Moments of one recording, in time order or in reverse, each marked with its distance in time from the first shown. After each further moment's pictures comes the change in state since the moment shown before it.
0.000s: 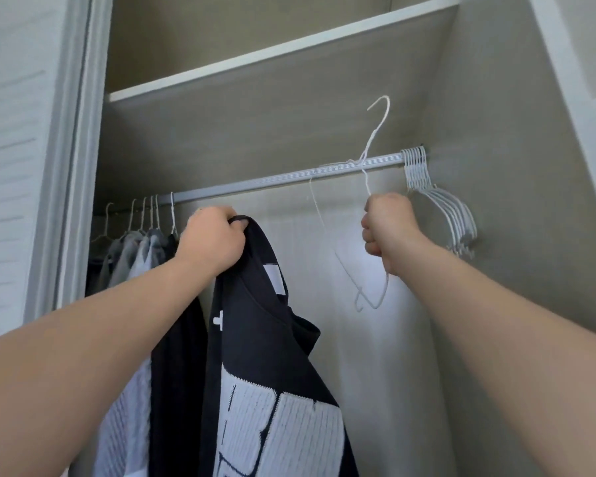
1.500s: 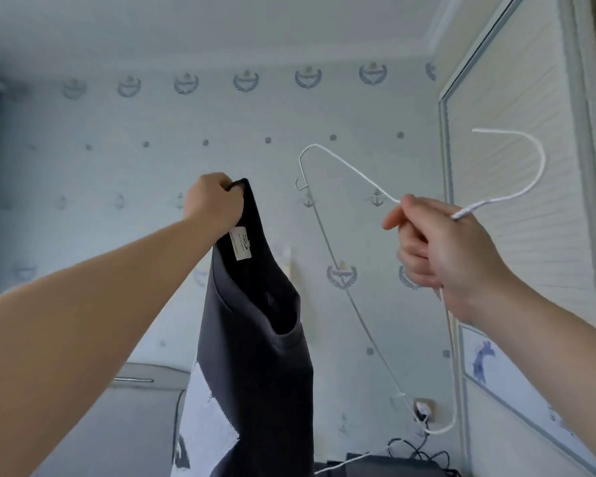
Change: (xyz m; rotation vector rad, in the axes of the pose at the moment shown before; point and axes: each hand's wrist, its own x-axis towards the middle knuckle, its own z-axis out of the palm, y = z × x) left_hand -0.298 0.214 -0.659 0.935 0.687 -0.538; right_hand -0.468 -0.239 0.062 1.009 -1.282 0.040
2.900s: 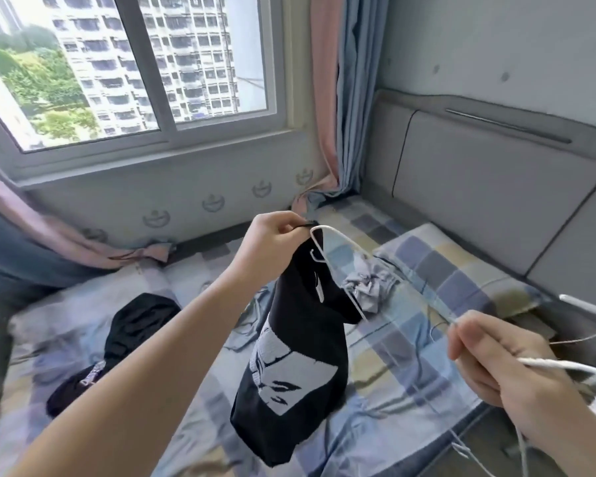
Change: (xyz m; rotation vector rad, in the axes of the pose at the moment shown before) left_hand -0.336 -0.416 -0.550 0.372 0.083 -0.761; right_hand -0.384 0.180 0.515 0.491 -1.010 0.702
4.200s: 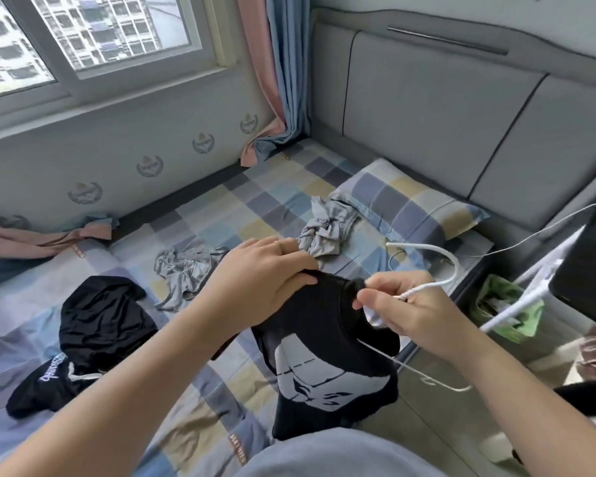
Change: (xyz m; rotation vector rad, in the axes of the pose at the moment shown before) left_hand -0.075 -0.022 0.046 0.780 -0.487 0.672; right_hand 0.007 0.066 -0.004 -0.092 -0.122 0.056
